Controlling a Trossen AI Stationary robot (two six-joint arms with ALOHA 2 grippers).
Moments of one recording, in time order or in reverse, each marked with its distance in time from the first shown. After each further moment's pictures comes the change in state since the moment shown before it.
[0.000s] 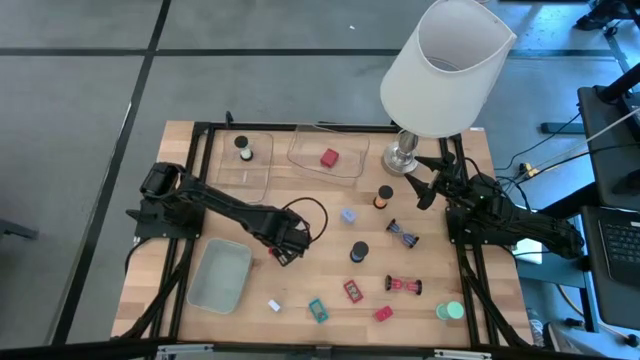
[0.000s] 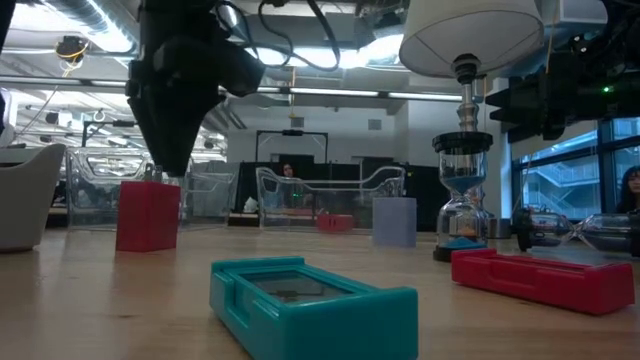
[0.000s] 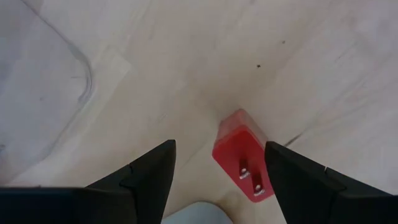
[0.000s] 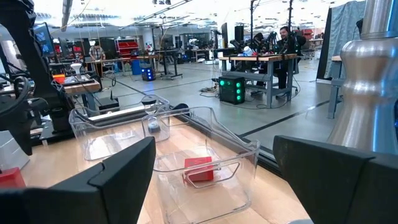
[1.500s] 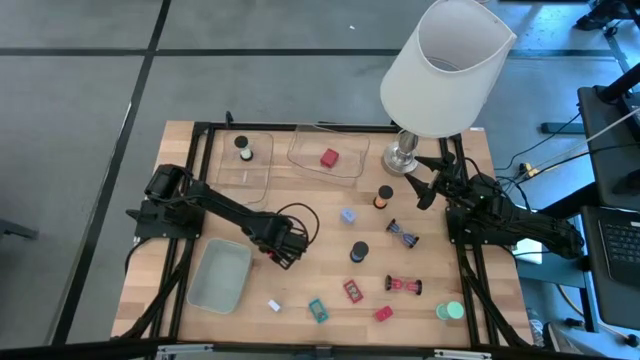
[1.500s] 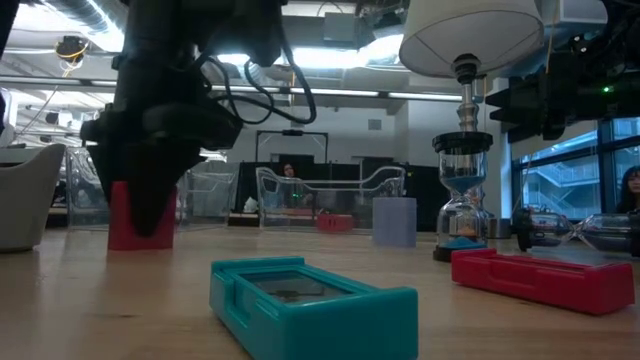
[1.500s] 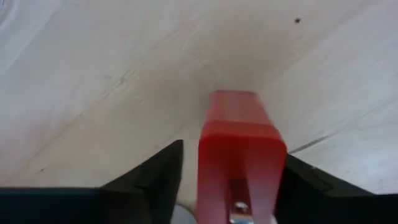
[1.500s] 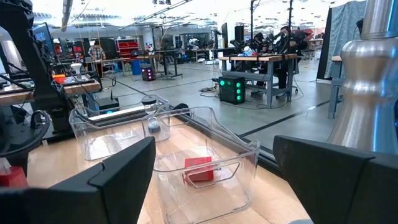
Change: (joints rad) left arm -0.002 0.042 -0.160 0.185 0.143 -0.199; right arm 0.000 0.000 0.000 0.000 0.000 0.000
